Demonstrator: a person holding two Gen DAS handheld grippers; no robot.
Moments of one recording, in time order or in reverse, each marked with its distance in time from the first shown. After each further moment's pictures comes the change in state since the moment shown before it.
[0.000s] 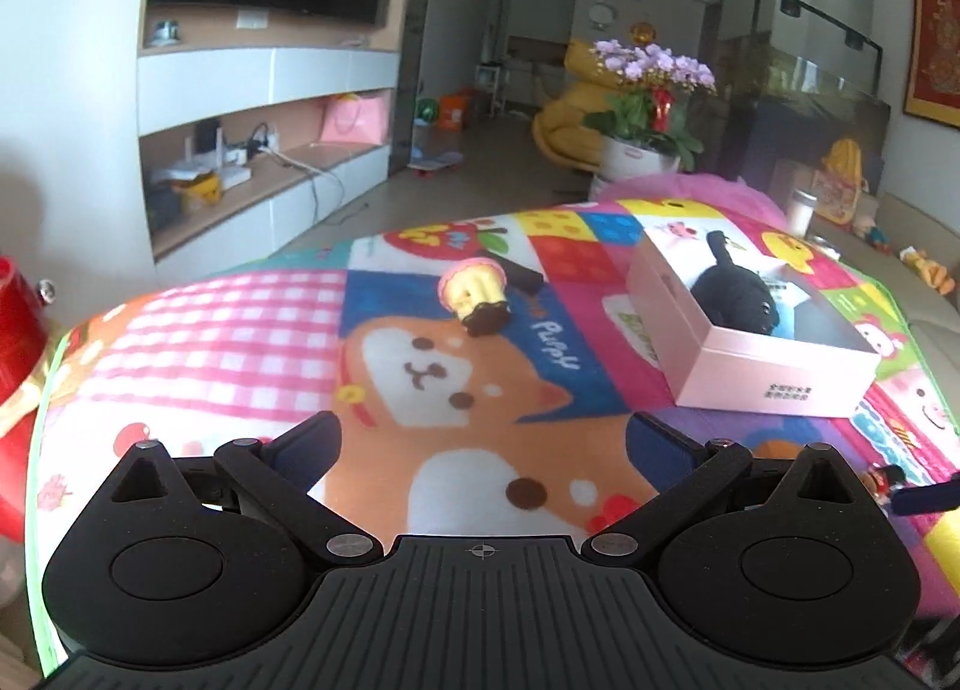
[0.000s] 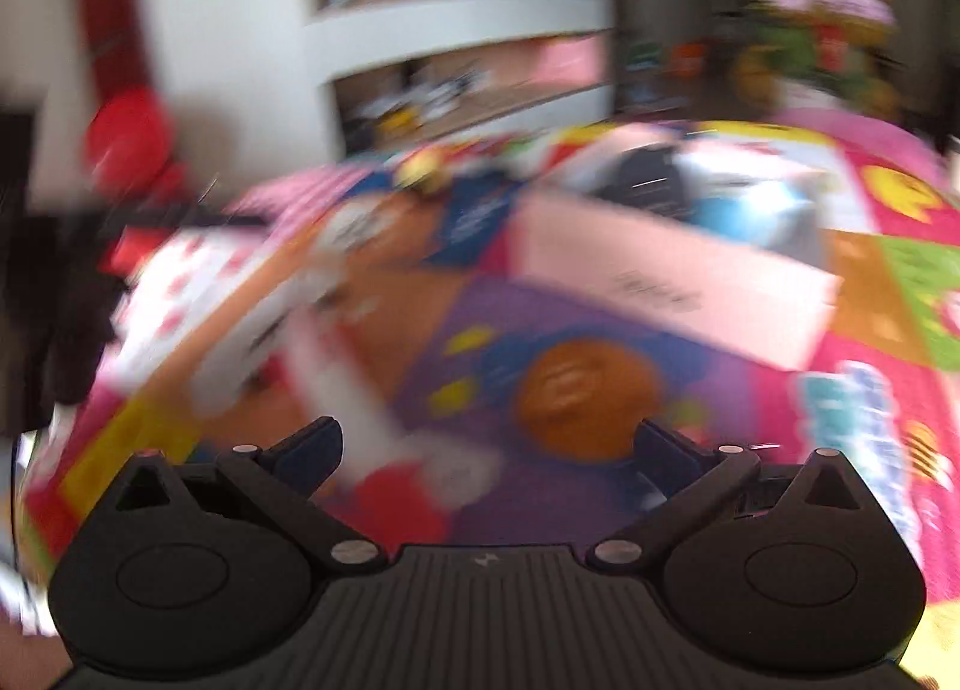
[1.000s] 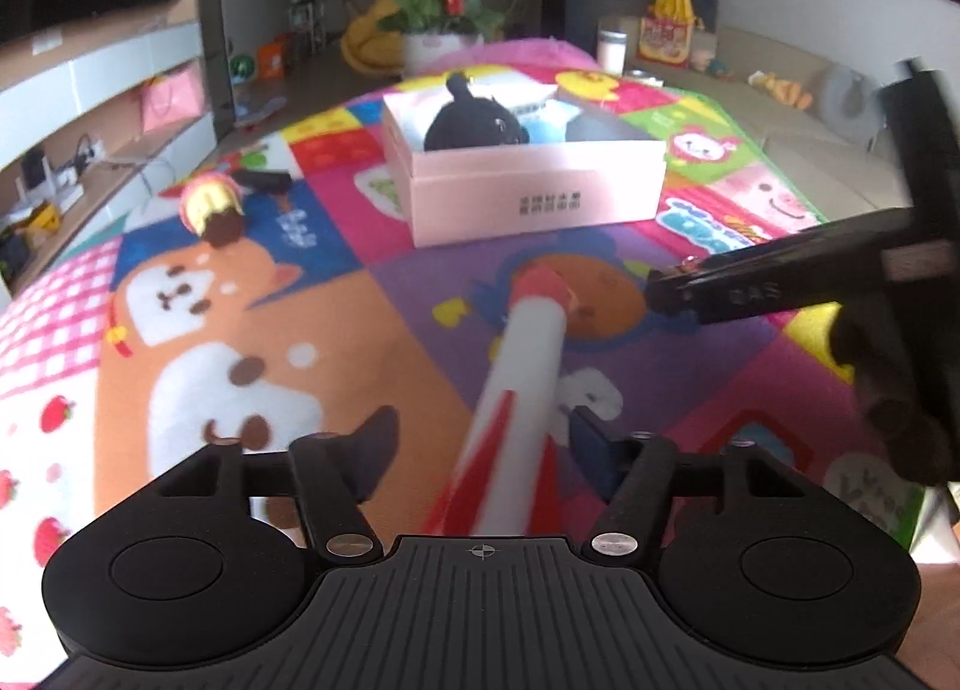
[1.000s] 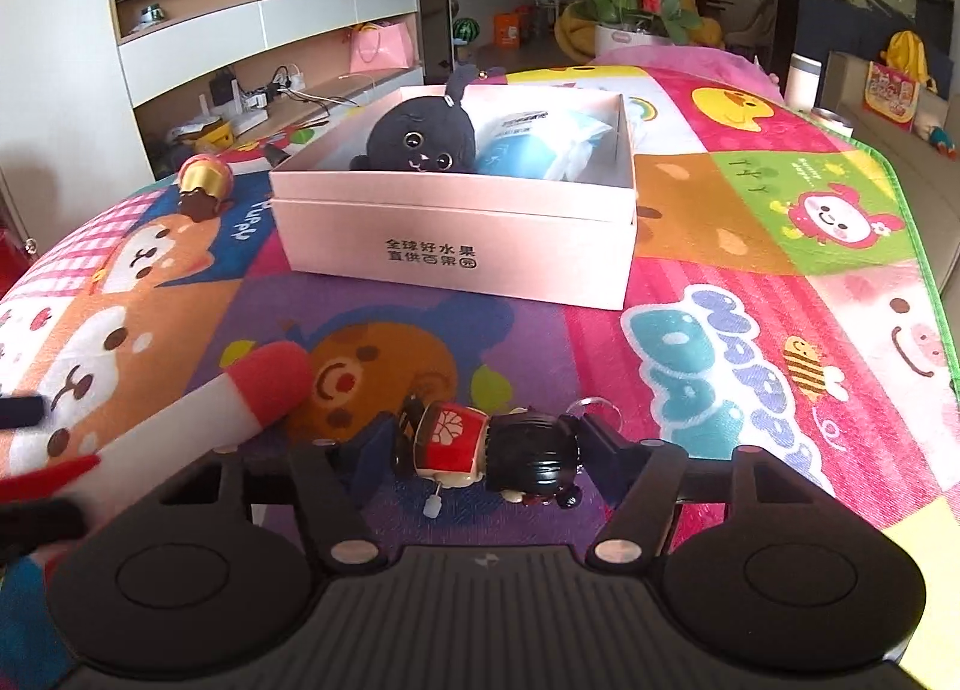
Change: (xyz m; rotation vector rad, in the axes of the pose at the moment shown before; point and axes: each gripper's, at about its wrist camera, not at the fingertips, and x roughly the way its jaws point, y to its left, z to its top) left arm 0.002 -0.110 -0.052 0.297 0.190 -0.223; right arm 0.016 -0.064 -0.016 0.348 -0.007 -0.313
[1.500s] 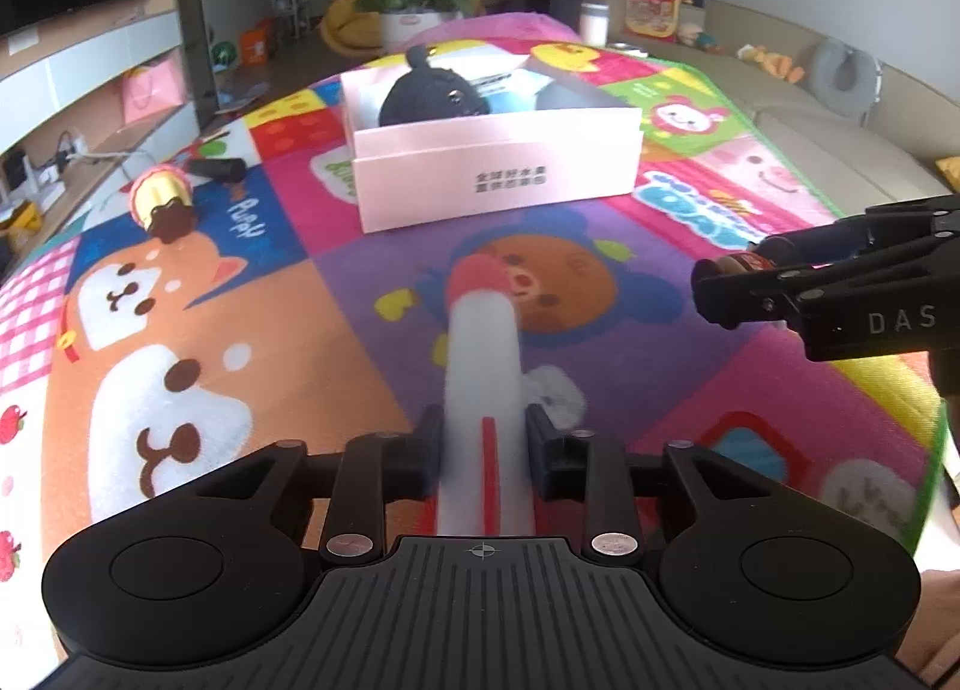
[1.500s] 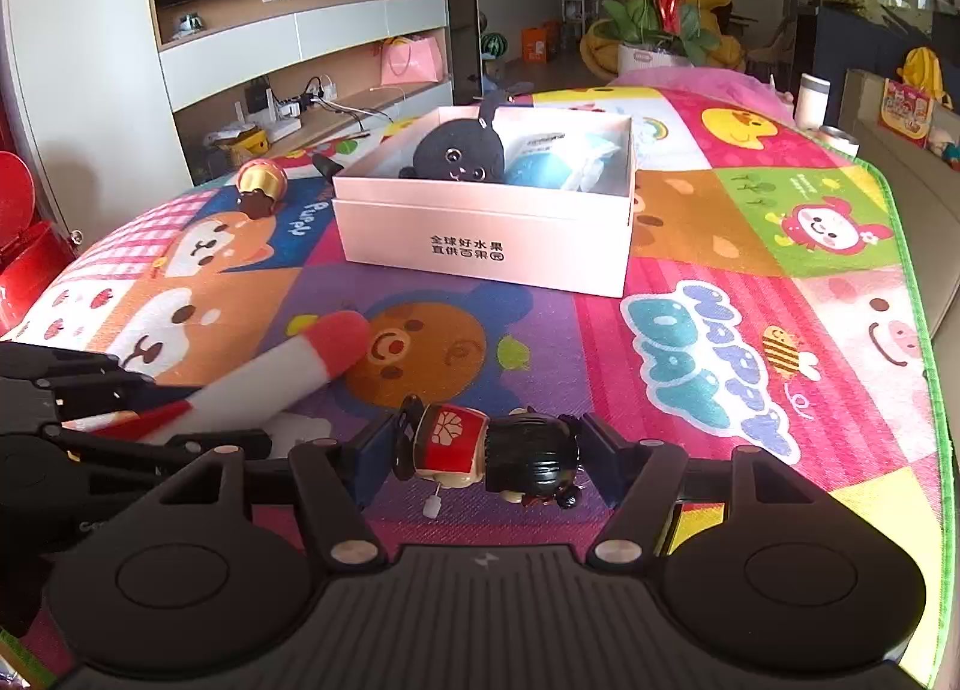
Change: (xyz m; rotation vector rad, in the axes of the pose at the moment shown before) left arm 0.019 -0.023 0.001 0.038 0.032 -0.014; right arm -0.054 0.001 -0.016 -0.021 -0.036 0.048
